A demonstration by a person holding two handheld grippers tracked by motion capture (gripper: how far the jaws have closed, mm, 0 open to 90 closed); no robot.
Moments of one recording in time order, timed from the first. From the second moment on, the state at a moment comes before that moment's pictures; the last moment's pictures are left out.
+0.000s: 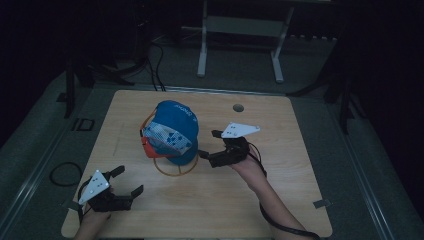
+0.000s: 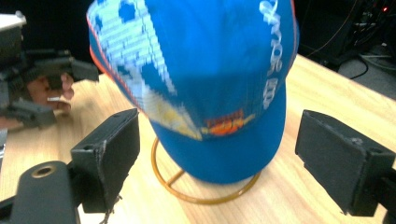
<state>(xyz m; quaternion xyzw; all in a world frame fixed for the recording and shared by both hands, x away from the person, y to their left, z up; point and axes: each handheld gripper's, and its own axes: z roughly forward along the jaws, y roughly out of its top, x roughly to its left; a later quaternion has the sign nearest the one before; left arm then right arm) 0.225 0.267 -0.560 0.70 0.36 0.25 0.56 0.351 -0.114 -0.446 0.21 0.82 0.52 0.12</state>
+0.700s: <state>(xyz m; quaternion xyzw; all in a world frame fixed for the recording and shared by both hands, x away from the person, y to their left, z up) 0.226 0.267 -0.564 0.70 0.36 0.25 0.56 0.348 -0.144 -0.504 0.21 0.84 0.49 0.10</state>
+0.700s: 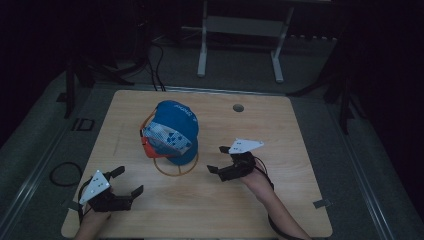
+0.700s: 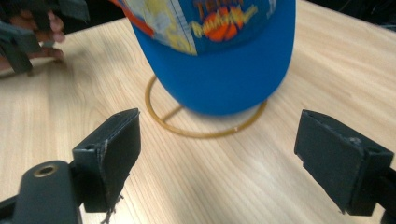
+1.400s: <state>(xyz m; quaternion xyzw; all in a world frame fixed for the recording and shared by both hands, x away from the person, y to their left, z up) 0.228 0.270 -0.566 0.70 0.37 0.25 0.56 0.340 -0.190 -0.542 0.24 0.84 0.48 0.10</state>
